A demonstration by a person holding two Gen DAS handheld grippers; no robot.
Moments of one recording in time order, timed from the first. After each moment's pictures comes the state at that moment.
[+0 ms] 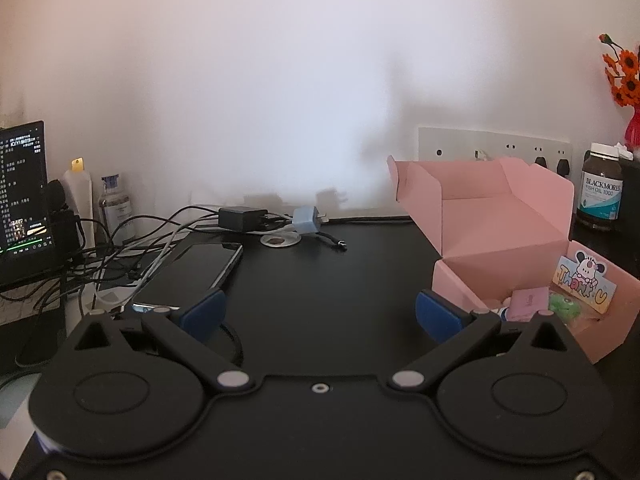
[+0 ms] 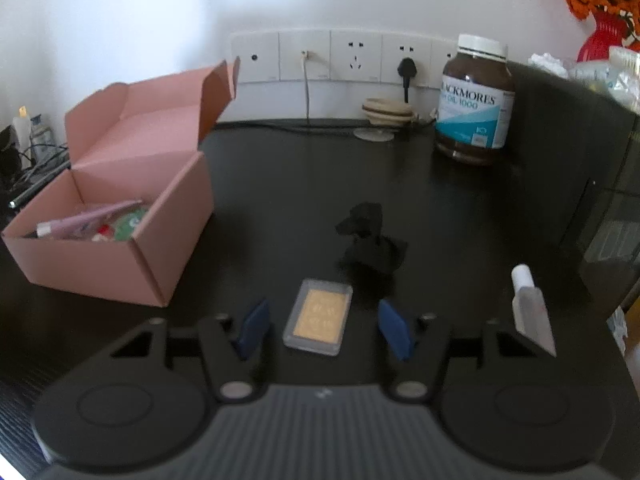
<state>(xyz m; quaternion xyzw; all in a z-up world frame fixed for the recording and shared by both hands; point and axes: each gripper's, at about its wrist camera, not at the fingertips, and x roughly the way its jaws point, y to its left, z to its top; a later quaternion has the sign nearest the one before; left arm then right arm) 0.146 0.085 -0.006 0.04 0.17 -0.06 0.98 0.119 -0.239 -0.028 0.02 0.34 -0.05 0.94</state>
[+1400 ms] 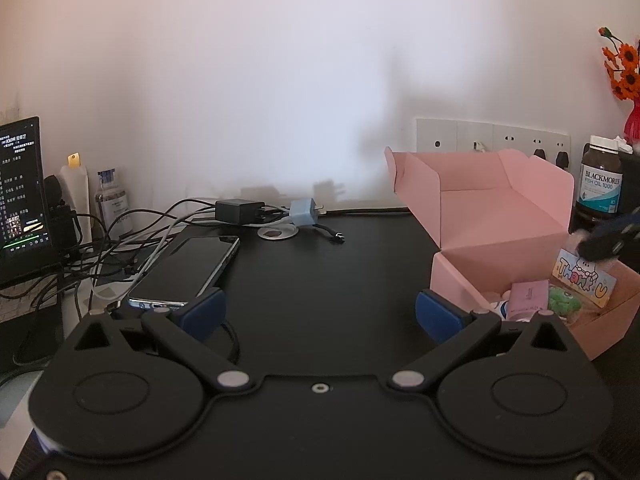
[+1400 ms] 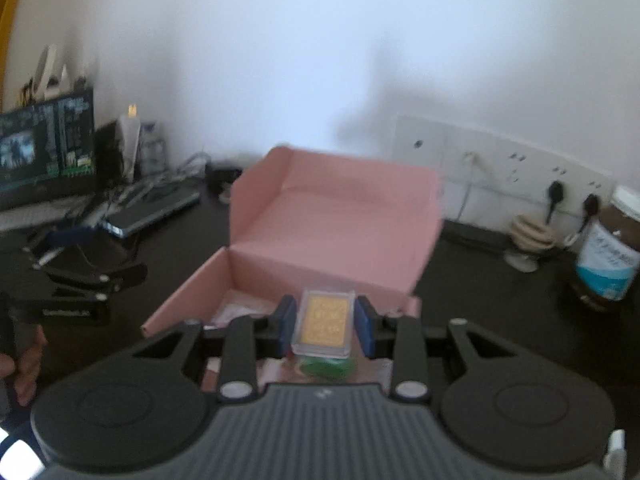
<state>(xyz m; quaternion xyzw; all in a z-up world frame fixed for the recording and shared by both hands) 0.149 0.084 -0.007 0.04 0.19 -0.06 0.98 0.176 -0.122 0.041 -0.05 0.29 0.10 0.95</state>
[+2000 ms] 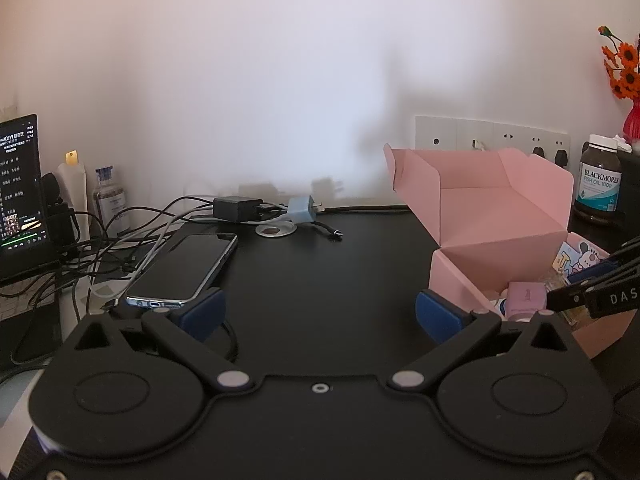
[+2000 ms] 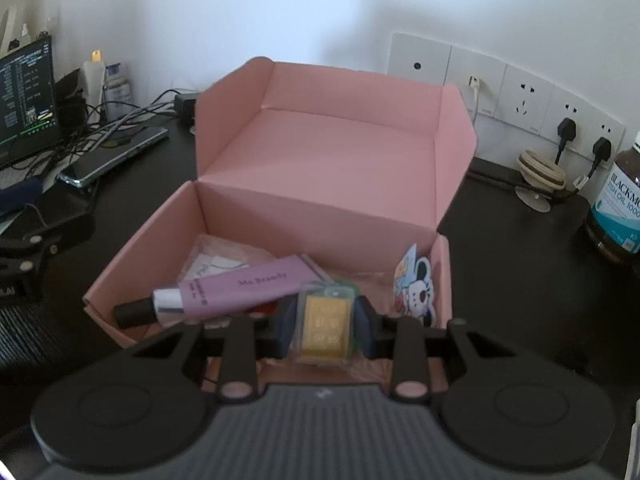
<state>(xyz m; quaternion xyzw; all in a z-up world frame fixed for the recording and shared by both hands) 0.151 0.084 -0.008 0.04 0.19 -0.06 0.98 0.209 -0.110 0.002 -0.05 0.37 0.06 0.92</state>
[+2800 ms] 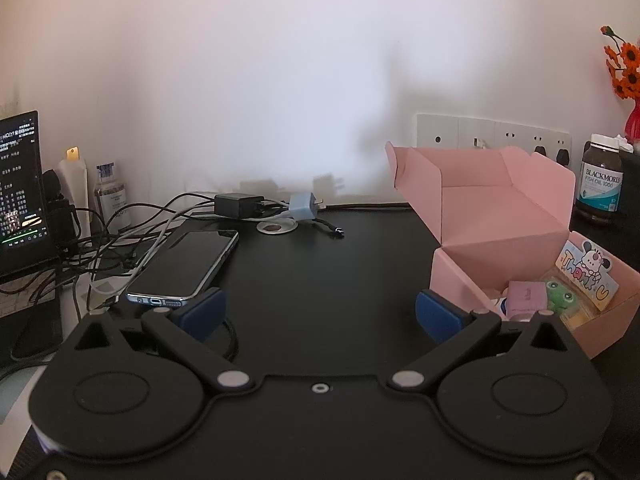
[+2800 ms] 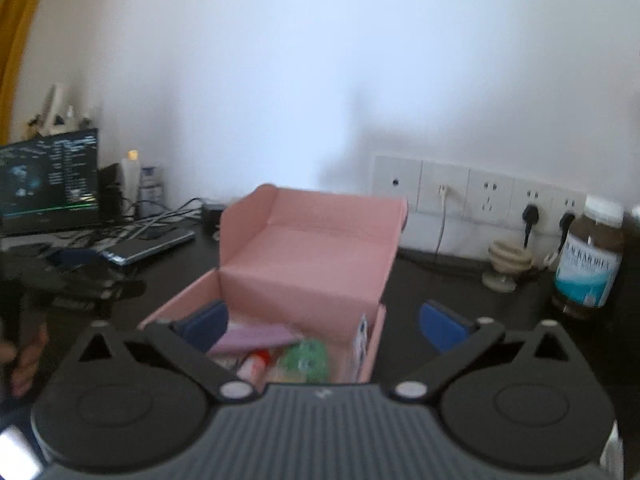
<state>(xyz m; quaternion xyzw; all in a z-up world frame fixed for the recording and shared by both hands) 0.152 0.085 -0.008 0.04 0.20 -0.06 0.98 0.123 -0.160 0.032 -0.02 0.20 0.11 0.97</state>
